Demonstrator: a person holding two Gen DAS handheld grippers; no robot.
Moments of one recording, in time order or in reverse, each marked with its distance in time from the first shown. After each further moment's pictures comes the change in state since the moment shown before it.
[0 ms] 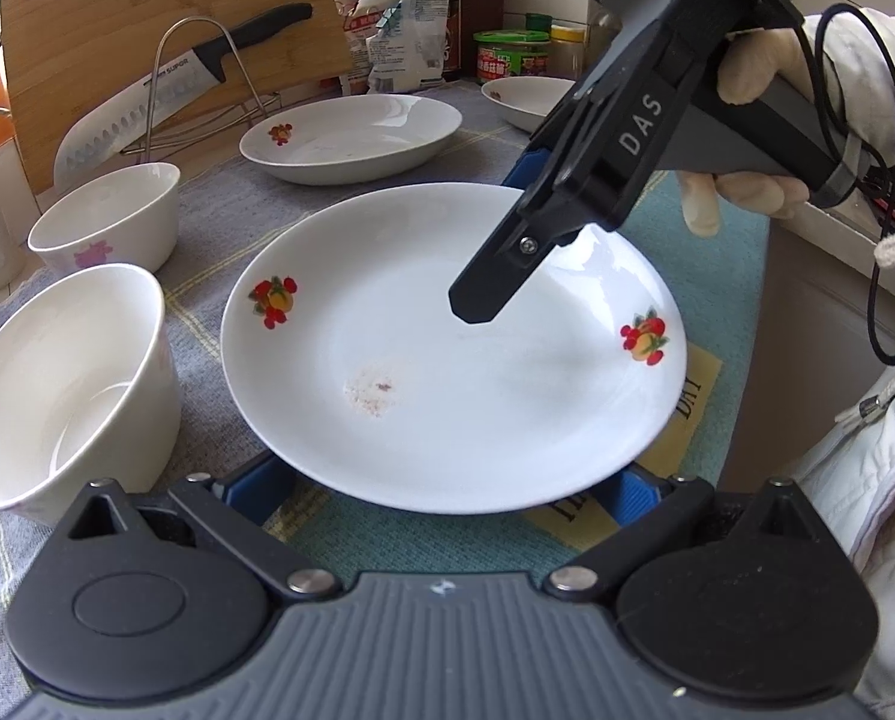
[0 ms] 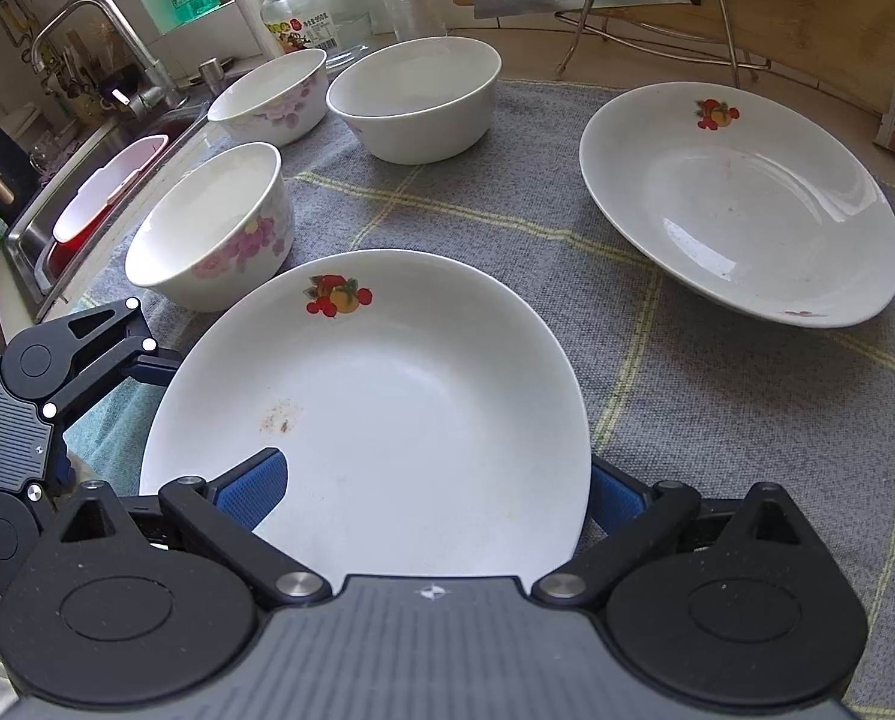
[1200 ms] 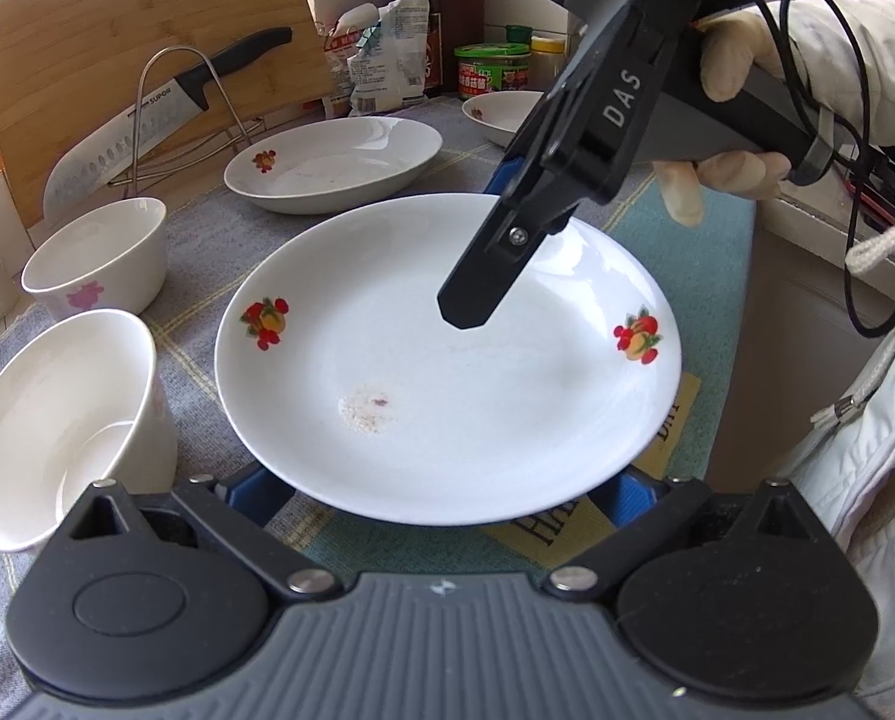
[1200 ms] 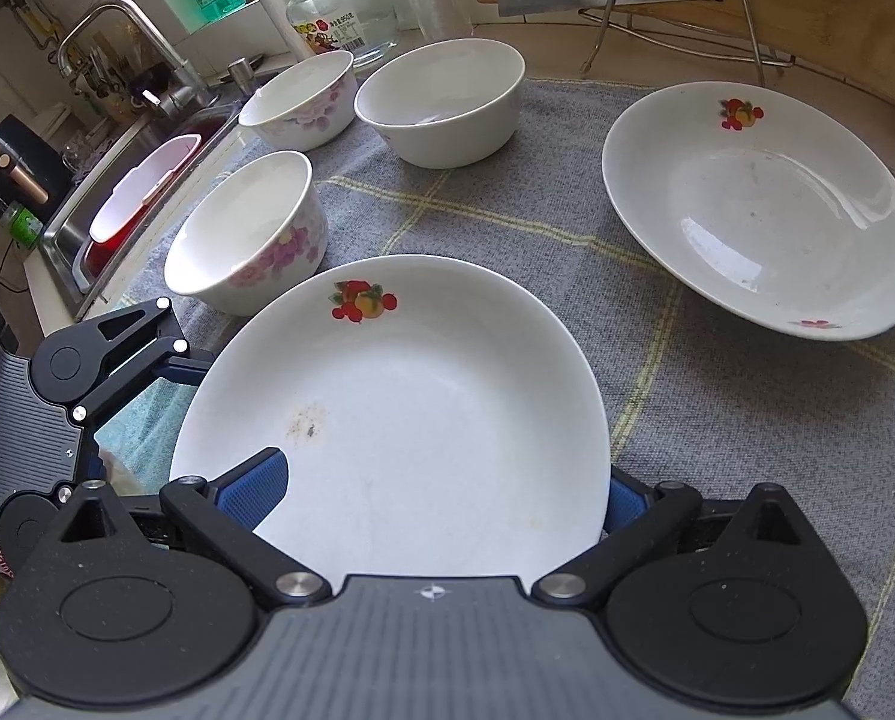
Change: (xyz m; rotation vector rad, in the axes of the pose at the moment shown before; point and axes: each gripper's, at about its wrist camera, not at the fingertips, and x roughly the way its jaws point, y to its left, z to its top) left arm -0.004 -0.004 0.010 0.034 -0.016 -0.010; right arm -0.014 -0.007 0.007 0.002 0.022 0.078
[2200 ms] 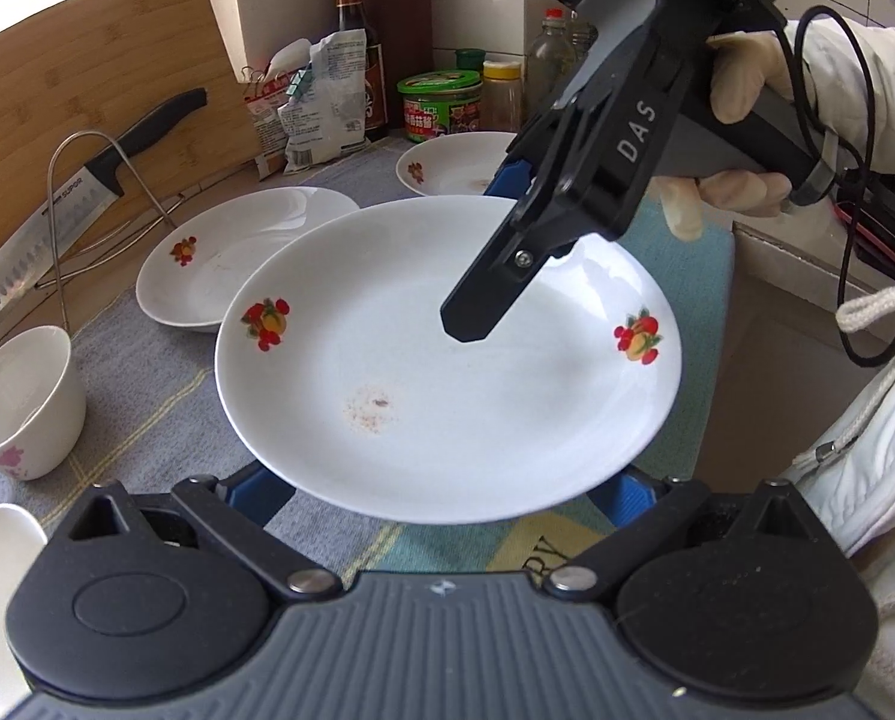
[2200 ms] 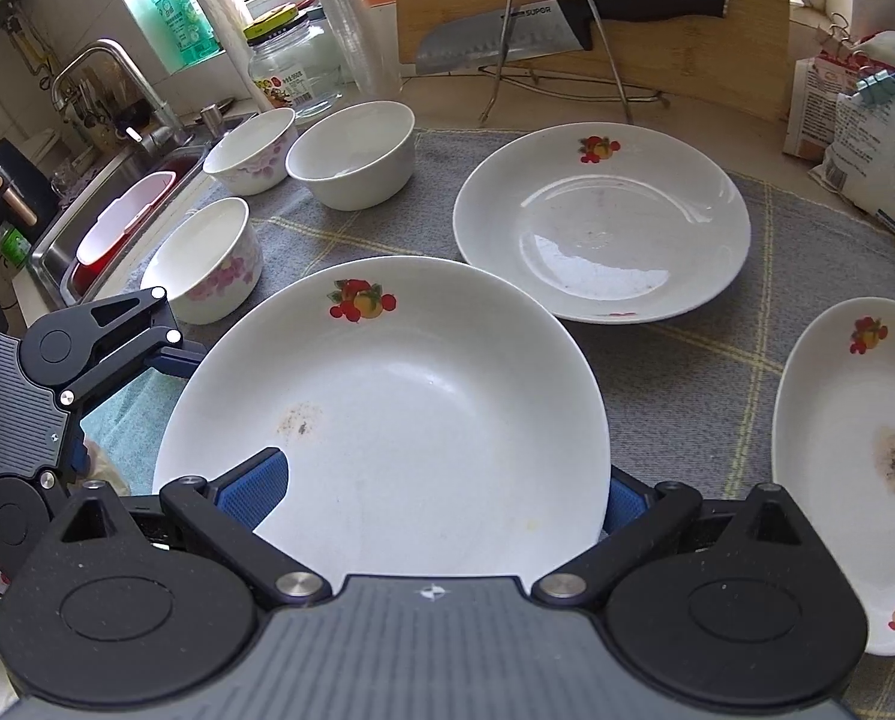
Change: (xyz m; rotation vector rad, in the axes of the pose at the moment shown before) left arm 0.034 -0.040 0.076 0.054 -0.004 -0.026; right arm -0.075 -0.057 -0.025 0.017 -0.079 -0.066
